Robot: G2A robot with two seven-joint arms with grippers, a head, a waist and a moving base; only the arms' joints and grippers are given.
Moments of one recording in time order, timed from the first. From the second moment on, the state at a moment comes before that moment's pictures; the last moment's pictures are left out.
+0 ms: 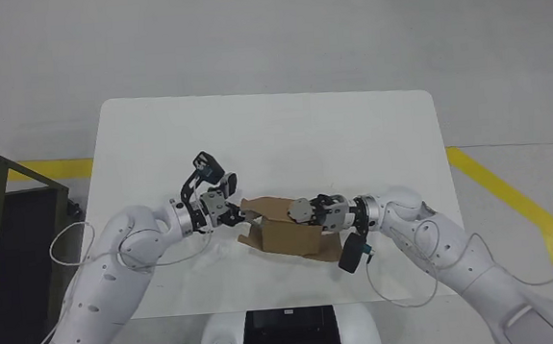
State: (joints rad) left arm 1.43 -0.98 -1.33 -1.72 0.63 -0.62 -0.57; right arm -0.93 -1.16 0.68 -1.14 -2.06 -0.08 -1.27
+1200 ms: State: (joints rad) left arm 1.62 -0.94 -1.48 -1.79 0.74 -0.76 -0.45; right arm -0.95 -1.16 0.72 -1.14 -2.04 -0.09 -1.26
